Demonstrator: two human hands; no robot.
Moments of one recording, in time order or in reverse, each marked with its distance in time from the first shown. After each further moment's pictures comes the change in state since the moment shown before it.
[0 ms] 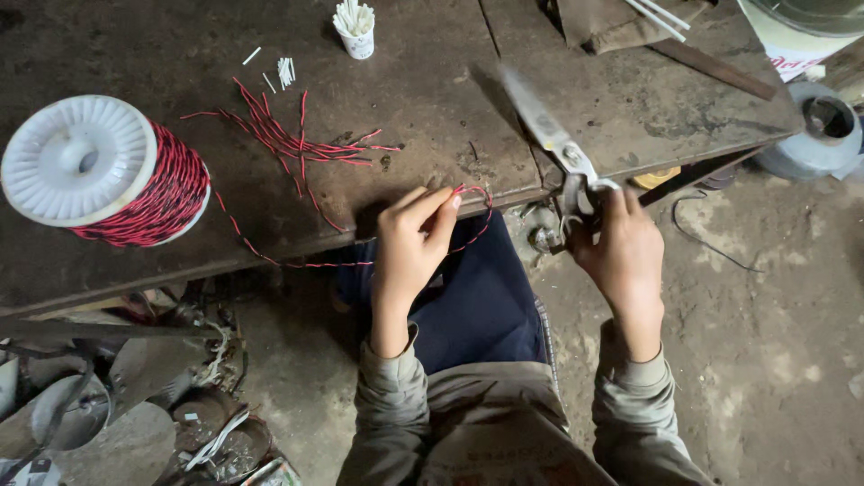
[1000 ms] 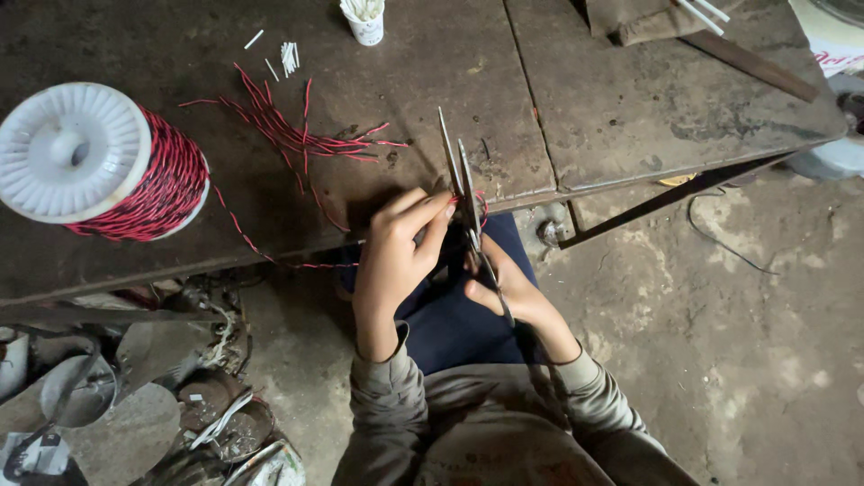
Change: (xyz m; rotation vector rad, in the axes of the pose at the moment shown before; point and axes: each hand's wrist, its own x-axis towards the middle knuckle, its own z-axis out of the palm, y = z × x) left_hand 0.004 -0.002 -0.022 0.072 -0.135 0.028; right_hand -0.033 -0.067 0.098 1.182 -0.661 -0.015
